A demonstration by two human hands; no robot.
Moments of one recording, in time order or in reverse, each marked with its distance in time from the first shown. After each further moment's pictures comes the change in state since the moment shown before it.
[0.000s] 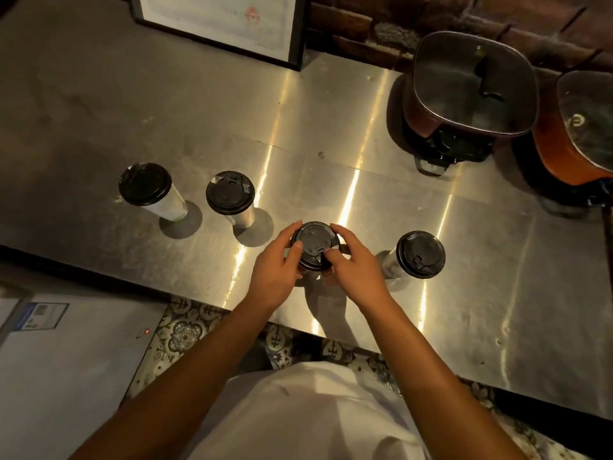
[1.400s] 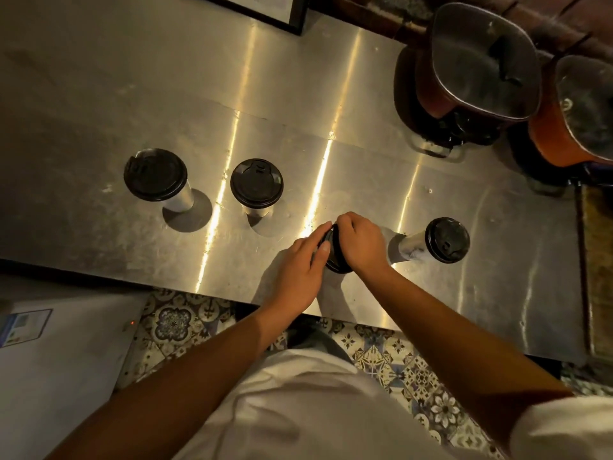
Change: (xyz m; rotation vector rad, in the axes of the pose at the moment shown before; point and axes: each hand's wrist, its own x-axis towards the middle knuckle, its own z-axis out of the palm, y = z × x) left_hand 0.011 -0.043 -0.029 0.007 -0.210 0.045; right_hand 0.043 -0.015 0.071 -0.430 0.262 0.037
